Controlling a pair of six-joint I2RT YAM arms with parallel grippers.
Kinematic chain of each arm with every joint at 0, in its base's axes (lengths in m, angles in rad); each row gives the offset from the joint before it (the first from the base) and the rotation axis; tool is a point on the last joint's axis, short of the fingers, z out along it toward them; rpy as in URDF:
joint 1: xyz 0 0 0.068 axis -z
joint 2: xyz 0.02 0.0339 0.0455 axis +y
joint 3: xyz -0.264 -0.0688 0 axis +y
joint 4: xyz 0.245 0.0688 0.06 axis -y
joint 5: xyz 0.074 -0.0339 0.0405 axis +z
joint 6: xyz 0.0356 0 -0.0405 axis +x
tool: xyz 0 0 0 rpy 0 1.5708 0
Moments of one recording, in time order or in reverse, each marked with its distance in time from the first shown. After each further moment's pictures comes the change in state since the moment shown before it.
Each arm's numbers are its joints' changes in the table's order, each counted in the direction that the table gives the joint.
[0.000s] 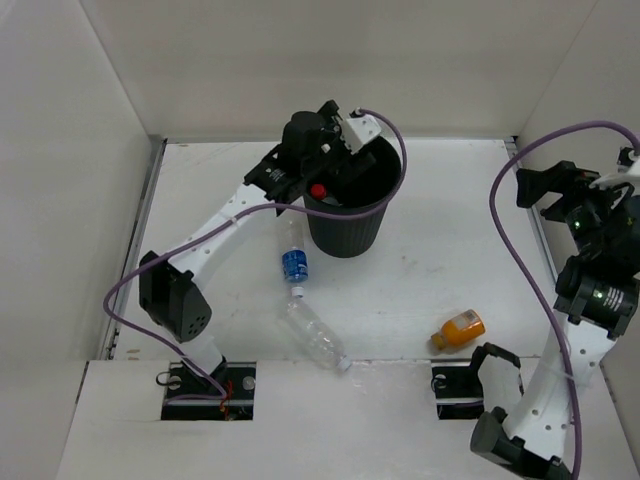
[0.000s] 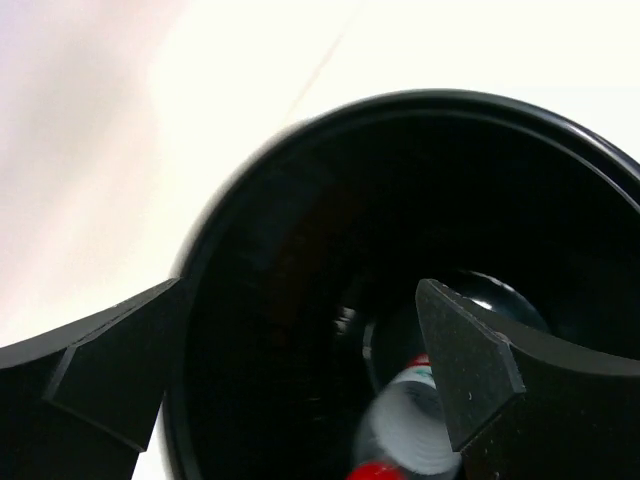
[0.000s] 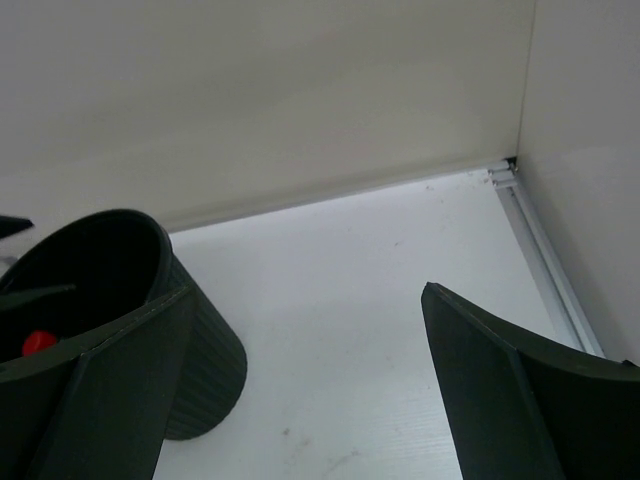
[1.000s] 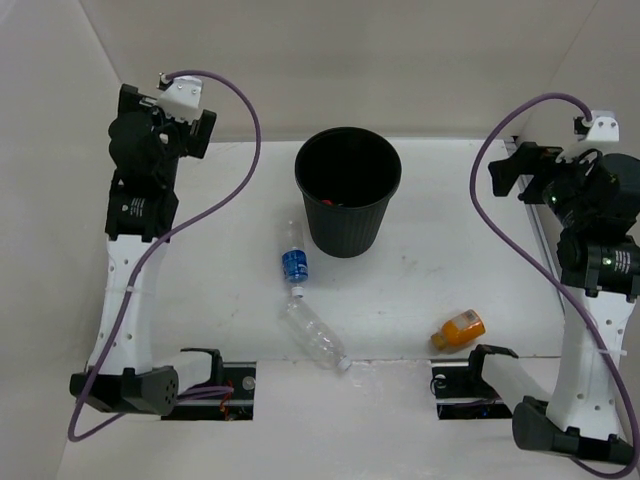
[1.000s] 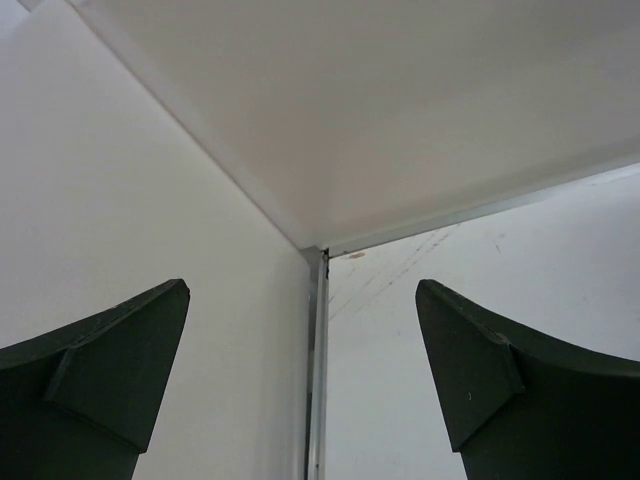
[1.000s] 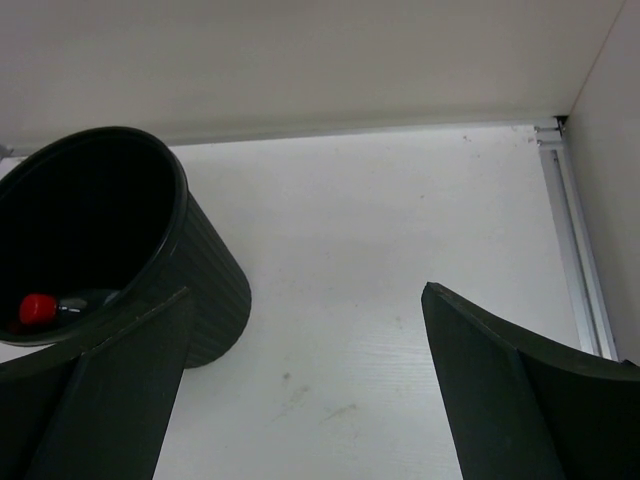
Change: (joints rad) left arm -0.584 -0.486 0.128 -0.074 0.221 -0.018; right arm -0.342 0.201 -0.206 -0.219 -0.199 -0.156
